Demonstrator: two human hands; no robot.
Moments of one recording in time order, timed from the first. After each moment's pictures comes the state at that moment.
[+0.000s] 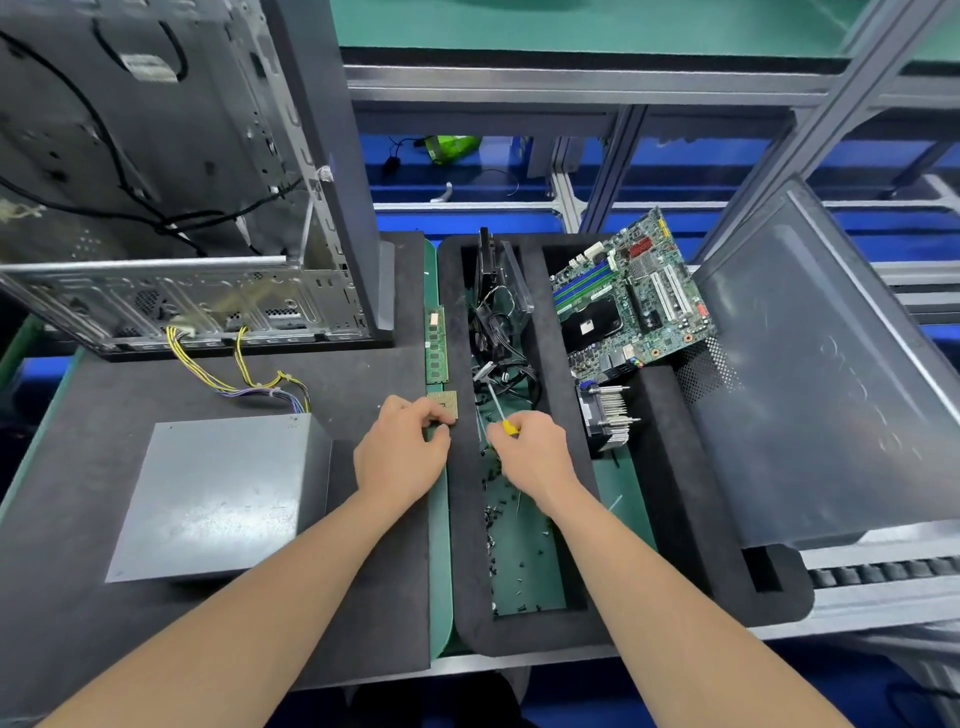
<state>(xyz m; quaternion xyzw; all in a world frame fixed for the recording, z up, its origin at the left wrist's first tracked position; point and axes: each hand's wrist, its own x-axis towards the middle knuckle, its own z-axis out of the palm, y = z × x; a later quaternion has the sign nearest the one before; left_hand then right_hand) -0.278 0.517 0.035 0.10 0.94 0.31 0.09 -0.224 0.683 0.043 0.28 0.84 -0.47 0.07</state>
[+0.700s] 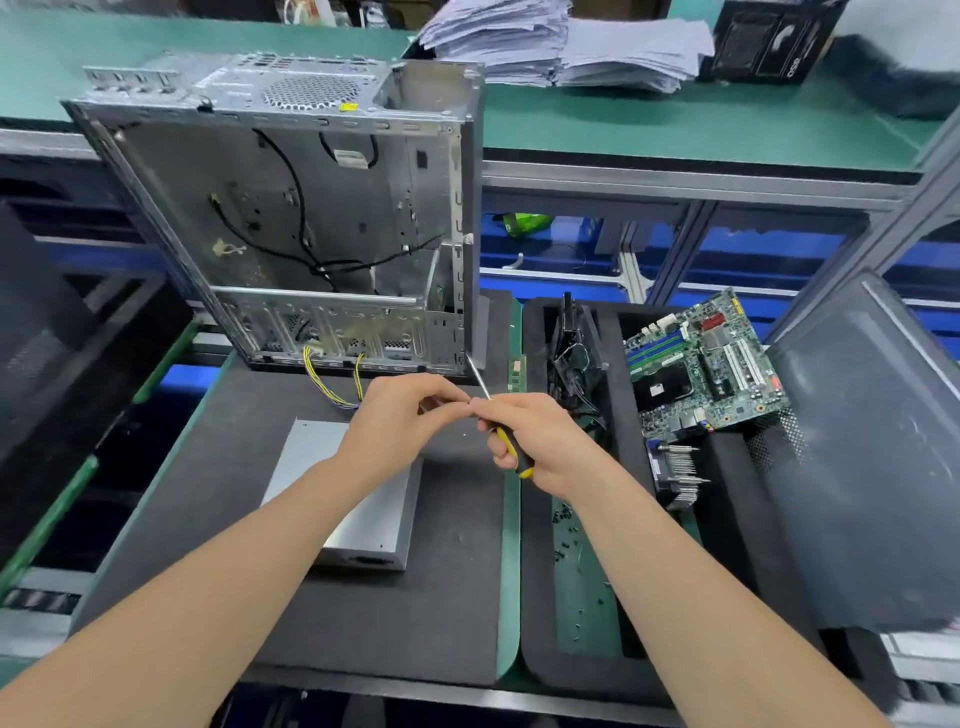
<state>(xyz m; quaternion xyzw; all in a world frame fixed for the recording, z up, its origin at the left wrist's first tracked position) -0.303 0.416 0.139 0.26 0.87 0.41 -0.04 -0.262 0.608 0.143 0.13 0.62 -0.75 0.17</state>
